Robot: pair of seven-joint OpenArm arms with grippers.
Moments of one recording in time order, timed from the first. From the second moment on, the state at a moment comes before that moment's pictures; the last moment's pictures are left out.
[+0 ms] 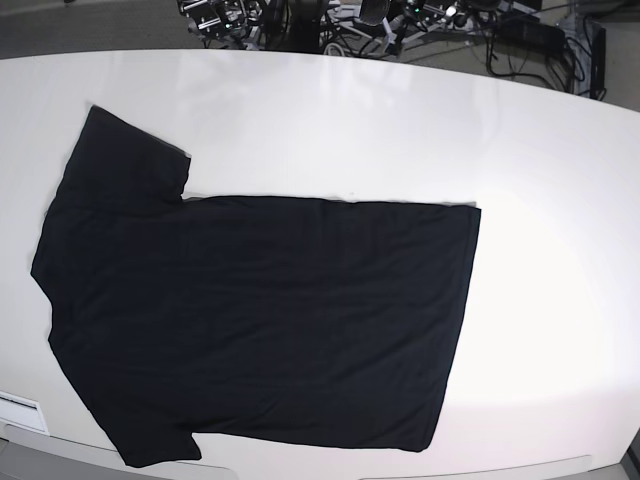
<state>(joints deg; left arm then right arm) 6.9 -5.3 18.6 16.2 -2.3 -11.7 0.3 -6.5 0.6 -13.1 22.5 -2.4 10.4 -22.0</state>
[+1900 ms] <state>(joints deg) 28.1 -24.1 30.5 52.0 -7.9 -16.8 17.5 -33.6 5.6 -13.0 52.2 -8.0 15.1 -31.0</state>
